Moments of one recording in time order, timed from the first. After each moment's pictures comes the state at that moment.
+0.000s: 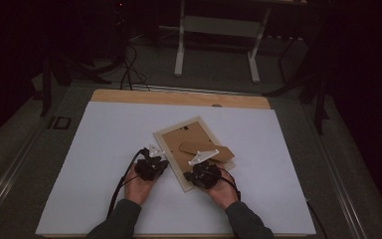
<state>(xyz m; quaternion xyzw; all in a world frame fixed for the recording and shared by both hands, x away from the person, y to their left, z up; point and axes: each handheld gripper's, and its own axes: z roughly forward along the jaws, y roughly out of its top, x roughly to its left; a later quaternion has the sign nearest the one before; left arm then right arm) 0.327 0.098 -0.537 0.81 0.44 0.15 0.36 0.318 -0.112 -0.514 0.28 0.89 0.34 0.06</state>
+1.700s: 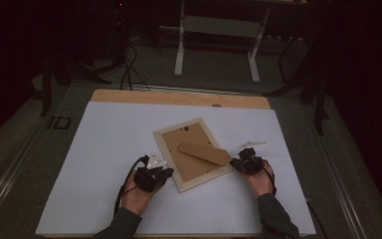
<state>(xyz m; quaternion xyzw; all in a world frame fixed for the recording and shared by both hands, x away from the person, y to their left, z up) 0.283 0.093 -0.505 0.82 0.39 0.13 0.40 0.364 -0.242 -0.526 0.45 0.82 0.33 0.12</state>
